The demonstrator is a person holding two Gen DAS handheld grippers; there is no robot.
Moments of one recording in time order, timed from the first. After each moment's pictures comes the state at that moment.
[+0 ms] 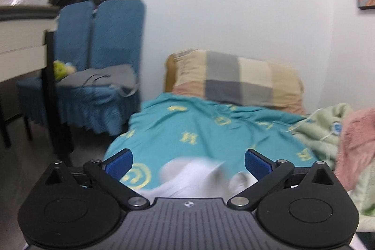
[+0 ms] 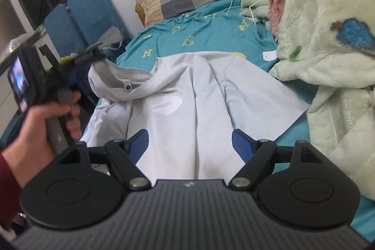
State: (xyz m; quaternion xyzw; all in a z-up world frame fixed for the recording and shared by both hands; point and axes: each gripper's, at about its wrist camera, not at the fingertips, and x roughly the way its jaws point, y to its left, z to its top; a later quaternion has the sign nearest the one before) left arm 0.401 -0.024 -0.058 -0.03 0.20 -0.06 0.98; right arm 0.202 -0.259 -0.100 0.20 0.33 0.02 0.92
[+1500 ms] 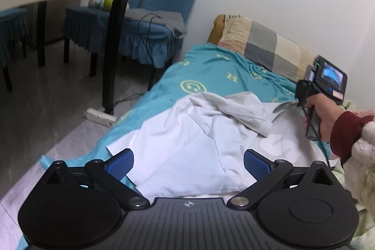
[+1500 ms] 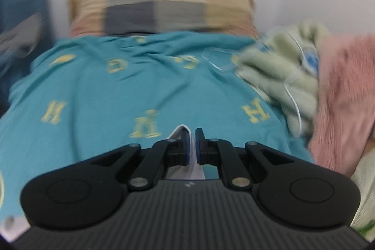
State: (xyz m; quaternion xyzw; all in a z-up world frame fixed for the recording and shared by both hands) left arm 0.227 0.113 -0.086 -0.15 0.31 0.02 0.94; right arm 0.574 -0.231 -0.133 0.06 0.34 -0.19 0.92
